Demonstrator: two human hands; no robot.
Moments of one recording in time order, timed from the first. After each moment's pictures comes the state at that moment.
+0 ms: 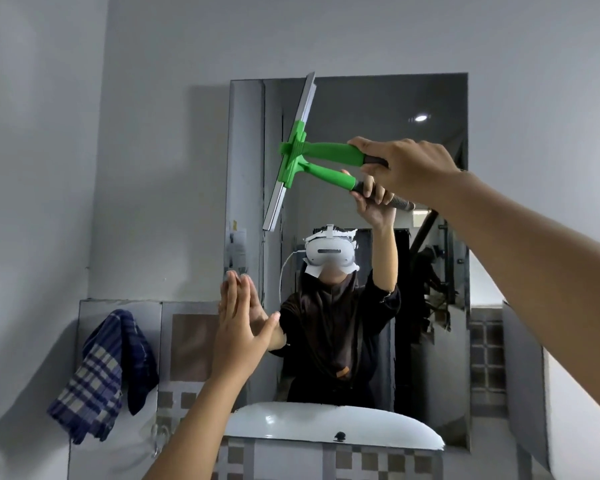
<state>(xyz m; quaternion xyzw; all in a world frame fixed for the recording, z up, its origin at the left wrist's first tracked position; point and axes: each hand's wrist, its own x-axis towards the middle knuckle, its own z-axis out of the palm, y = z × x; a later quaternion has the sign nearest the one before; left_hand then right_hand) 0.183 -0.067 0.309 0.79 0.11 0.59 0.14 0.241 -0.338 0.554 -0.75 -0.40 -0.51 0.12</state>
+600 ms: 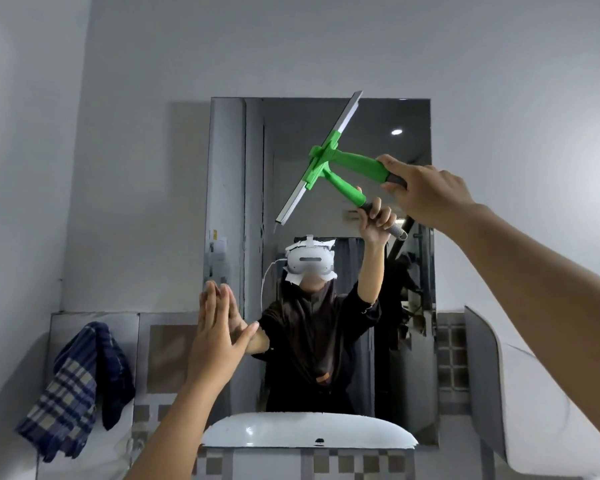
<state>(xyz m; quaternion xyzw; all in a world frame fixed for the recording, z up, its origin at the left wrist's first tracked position) 0.183 -0.061 0.313 0.80 0.14 0.57 0.09 0.250 -0.389 0.534 -0.79 -0.32 -0.49 0.17</state>
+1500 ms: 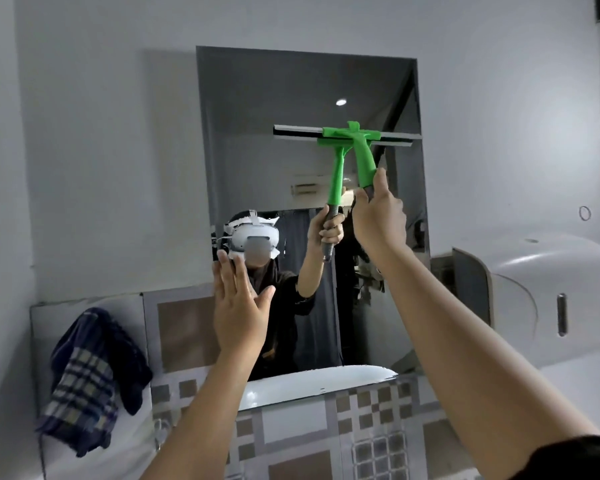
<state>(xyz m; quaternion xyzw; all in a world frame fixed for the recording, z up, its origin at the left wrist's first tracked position) 0.173 -0.074 0.310 0.79 0.09 0.60 0.11 0.206 -0.278 0.438 -0.72 -0.17 -0.40 0.54</state>
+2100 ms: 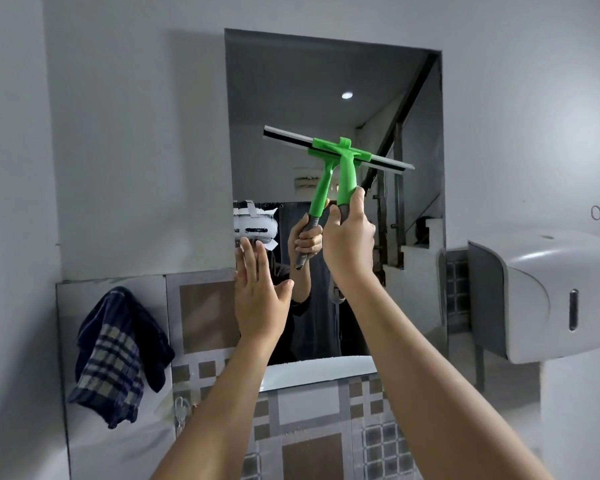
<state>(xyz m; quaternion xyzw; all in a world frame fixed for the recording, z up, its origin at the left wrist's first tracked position) 0.167 -0.069 0.305 0.81 0.07 0.57 0.13 0.157 -0.207 0.400 -0.69 -0.18 -0.36 0.60</state>
